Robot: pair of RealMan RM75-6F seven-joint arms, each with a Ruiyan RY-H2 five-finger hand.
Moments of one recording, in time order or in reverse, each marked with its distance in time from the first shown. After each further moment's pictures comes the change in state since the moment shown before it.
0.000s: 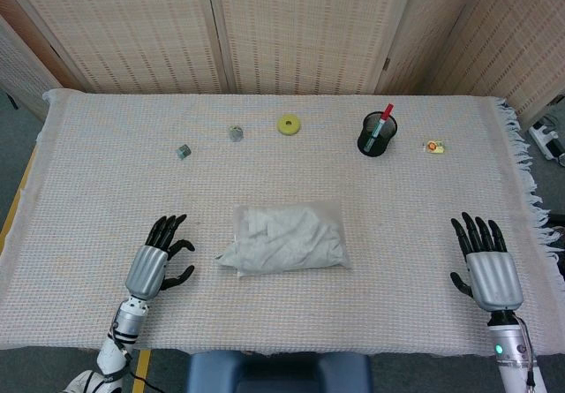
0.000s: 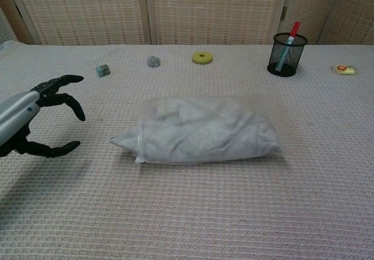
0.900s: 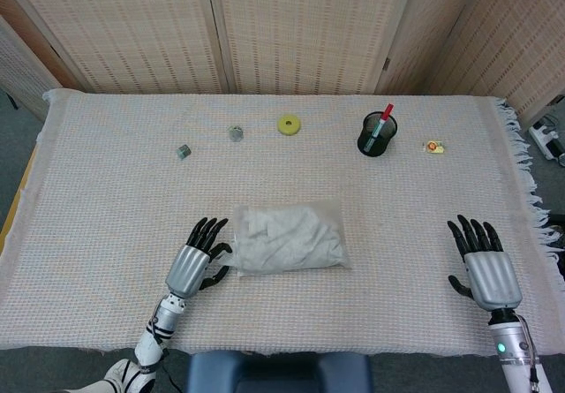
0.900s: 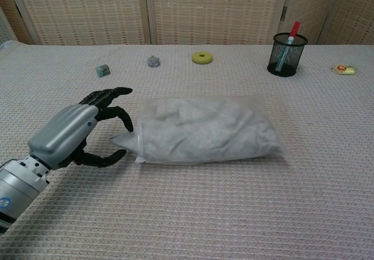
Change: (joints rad) left arm -0.095 -0.212 0.013 0.234 0.000 -0.022 0.035; right arm 0.019 0.045 -0.014 -0.027 0.018 -0.057 0.051
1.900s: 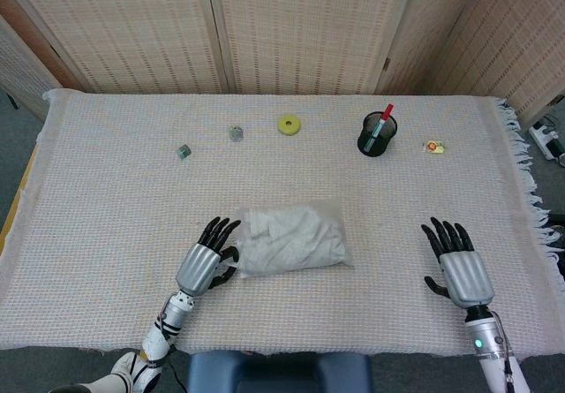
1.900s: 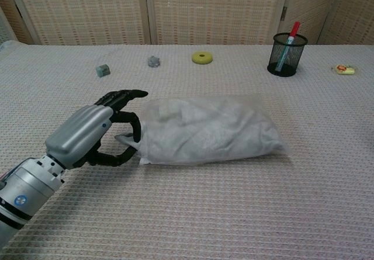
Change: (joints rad) left arm -0.054 -0.063 0.036 0.116 0.002 0.024 -0.080; right arm 0.044 -0.147 -0.011 0.123 -0.061 -0.026 0.082
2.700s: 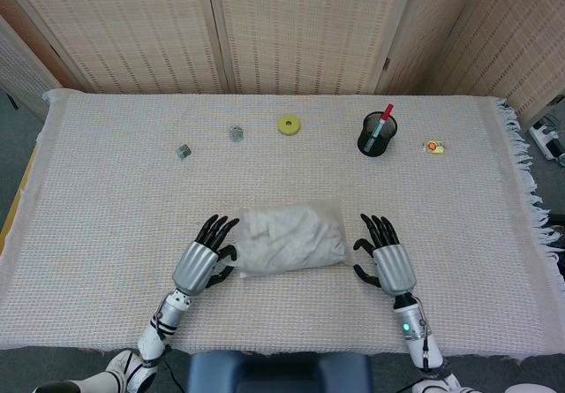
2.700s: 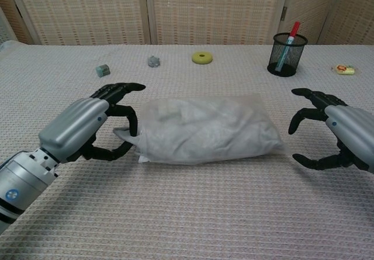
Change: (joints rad) left arm -0.009 0.069 0.003 -0.103 -0.005 0.002 0.059; right arm 0.122 -0.529 0.032 0.570 -0.115 0.073 0.322
